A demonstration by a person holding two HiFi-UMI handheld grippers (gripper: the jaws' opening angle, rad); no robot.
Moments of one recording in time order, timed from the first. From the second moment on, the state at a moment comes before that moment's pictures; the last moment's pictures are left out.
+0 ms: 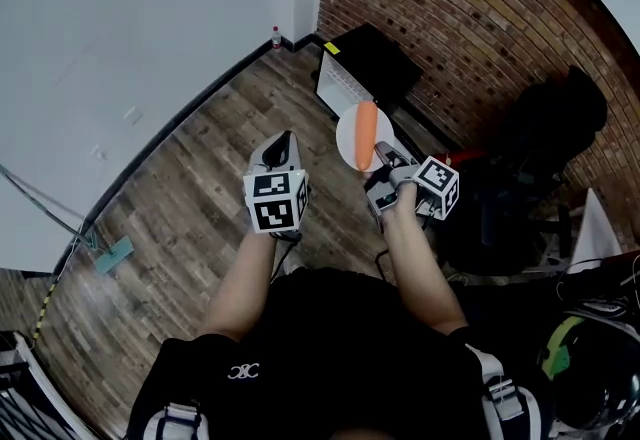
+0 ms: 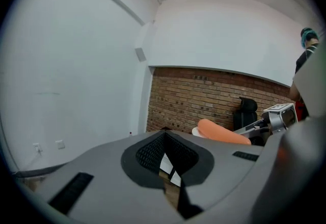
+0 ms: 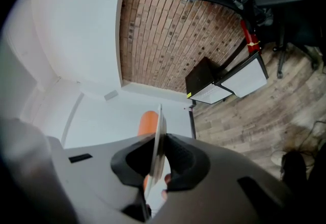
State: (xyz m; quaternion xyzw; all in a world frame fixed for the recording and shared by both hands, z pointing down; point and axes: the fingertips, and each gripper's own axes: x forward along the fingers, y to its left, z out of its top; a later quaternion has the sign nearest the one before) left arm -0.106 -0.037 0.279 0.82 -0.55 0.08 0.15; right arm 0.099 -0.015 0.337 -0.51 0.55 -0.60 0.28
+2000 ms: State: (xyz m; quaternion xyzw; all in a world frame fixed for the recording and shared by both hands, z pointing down) left arm 0.041 -0.432 0.336 0.89 -0.40 0.19 0.13; right arm 0.182 -0.326 0.436 -0.55 0.48 -0.61 0.32
